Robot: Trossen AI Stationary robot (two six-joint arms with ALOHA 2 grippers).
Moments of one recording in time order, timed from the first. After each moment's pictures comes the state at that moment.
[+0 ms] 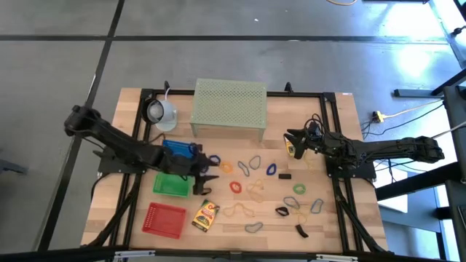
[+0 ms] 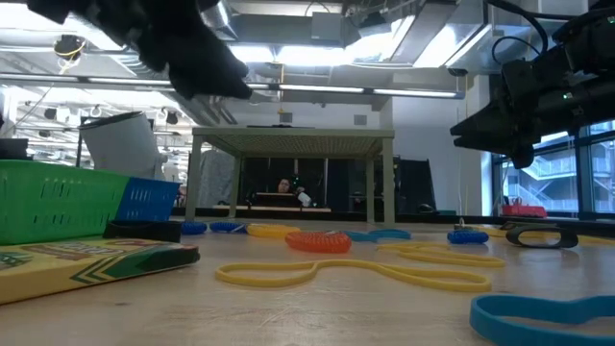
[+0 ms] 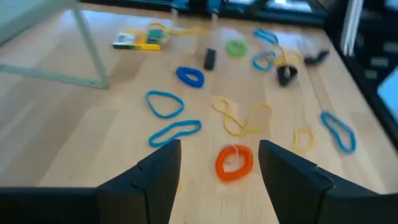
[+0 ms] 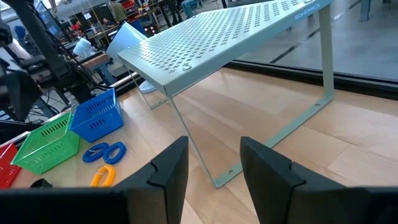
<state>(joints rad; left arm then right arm) -0.34 1.30 0.63 0.16 -0.37 -0.28 -0.06 0.53 0.02 0.31 0.40 0.46</state>
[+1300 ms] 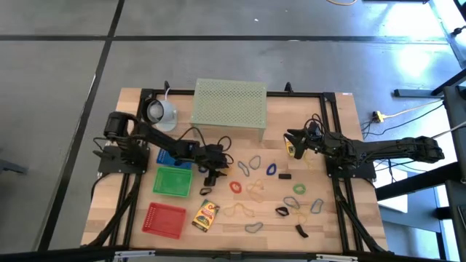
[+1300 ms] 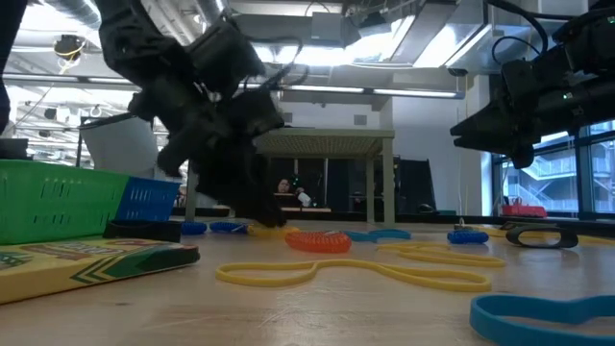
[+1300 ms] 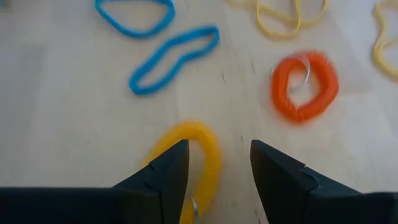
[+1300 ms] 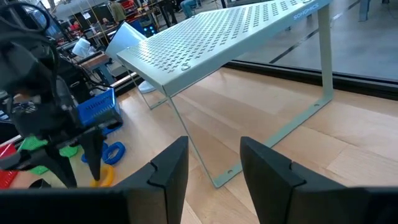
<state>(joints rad) -0.04 1.77 0.71 0.29 0.09 0.05 -0.06 0.53 0.02 0.31 0.40 0.46</state>
